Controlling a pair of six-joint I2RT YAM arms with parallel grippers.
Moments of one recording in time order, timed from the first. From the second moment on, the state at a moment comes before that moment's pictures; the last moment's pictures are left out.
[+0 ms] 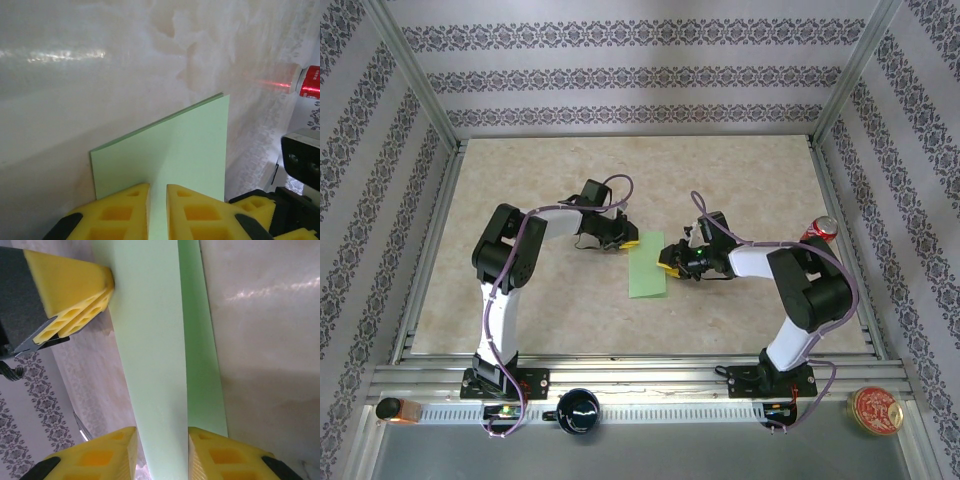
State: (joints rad) left arm -0.38 2.13 1.31 -0.23 0.73 -0.66; right arm 0.38 1.72 0.70 0.11 -0.74 0.95
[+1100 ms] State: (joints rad) left arm -0.91 1.52 0.75 0.00 0.05 -0.17; right arm 0.38 1.76 0.70 0.22 -0.78 1.00
